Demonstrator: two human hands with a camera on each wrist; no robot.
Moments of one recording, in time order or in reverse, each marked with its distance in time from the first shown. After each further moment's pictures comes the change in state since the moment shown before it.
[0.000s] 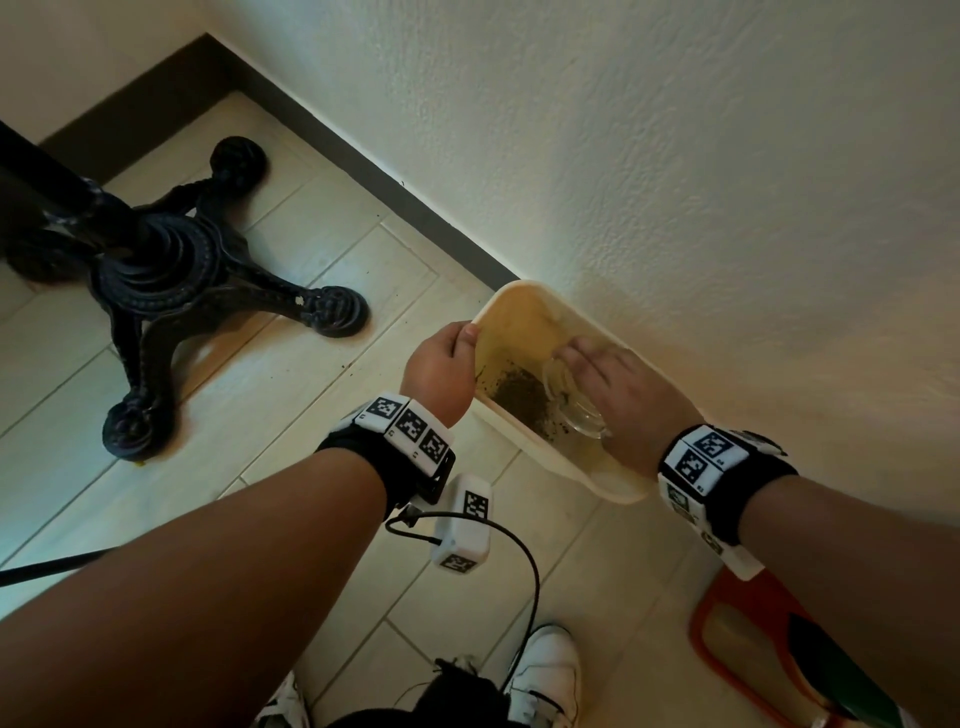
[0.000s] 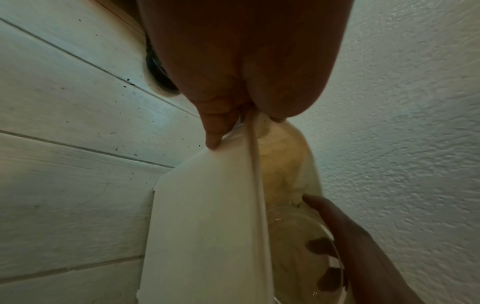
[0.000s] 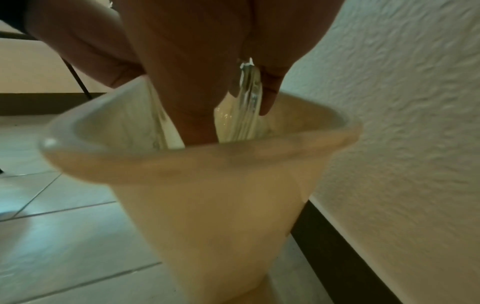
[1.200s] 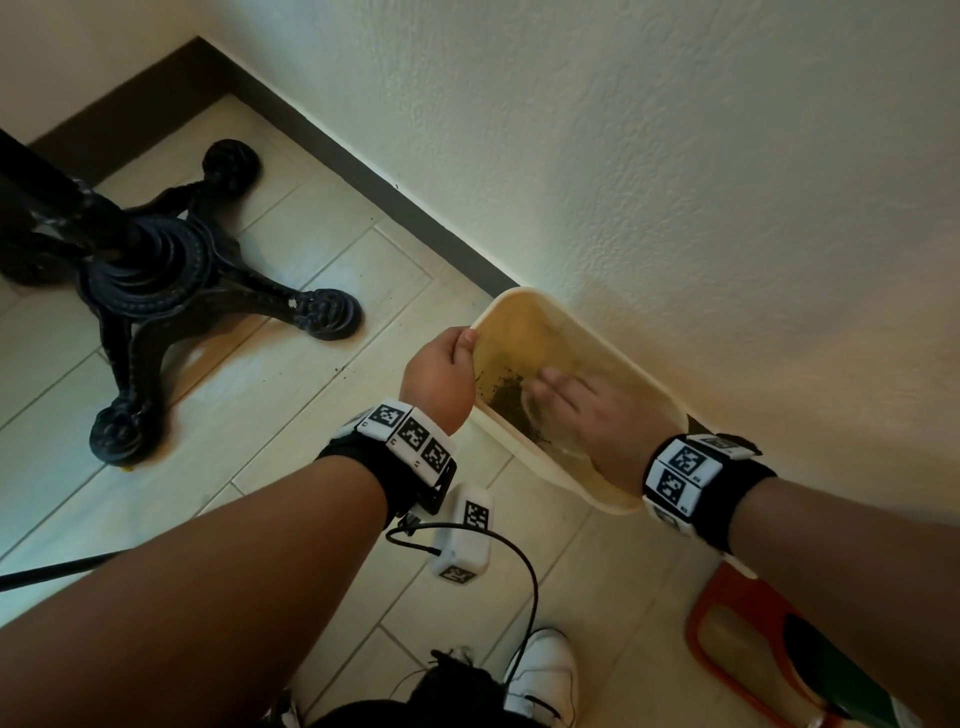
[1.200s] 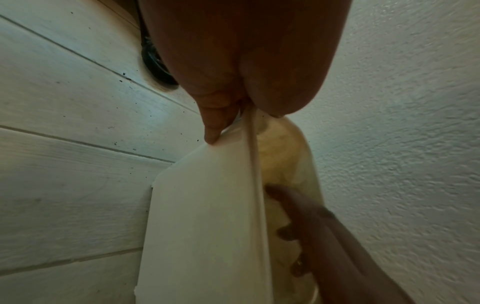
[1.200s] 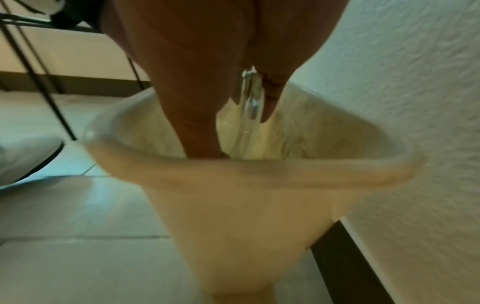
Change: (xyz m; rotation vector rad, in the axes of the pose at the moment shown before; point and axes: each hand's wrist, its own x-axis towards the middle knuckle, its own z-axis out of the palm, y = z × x) left_hand -0.004 -0.003 0.007 0.064 0.025 0.041; right_hand -0.009 -0.030 -0.014 -0.010 -0.057 -0.146
